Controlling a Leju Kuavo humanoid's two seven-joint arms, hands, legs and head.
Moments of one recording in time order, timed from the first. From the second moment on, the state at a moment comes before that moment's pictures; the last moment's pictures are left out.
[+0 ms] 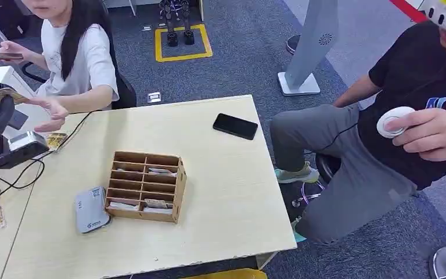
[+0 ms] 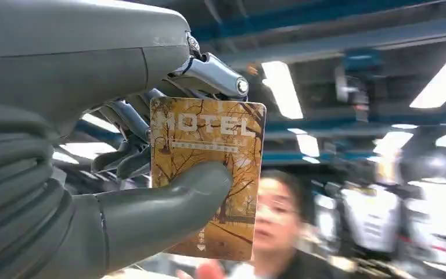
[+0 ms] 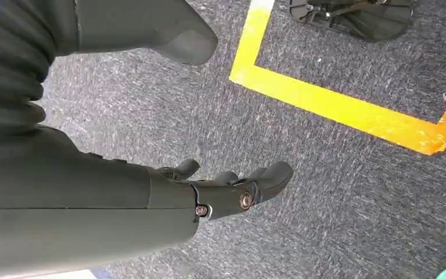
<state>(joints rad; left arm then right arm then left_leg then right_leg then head) -0.63 0.53 -0.27 -1.41 -1.05 0.29 -0.13 -0.07 0.06 -0.81 -0.19 1.43 -0.17 -0.12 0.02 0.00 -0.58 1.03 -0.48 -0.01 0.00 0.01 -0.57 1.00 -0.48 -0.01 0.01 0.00</state>
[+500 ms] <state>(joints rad) -0.79 0.40 -0.32 -0.92 -1.22 0.43 -0.09 -0.08 0.06 -0.81 -0.19 1.45 -0.17 -0.10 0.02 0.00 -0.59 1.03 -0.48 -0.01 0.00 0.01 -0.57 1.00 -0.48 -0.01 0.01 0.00</state>
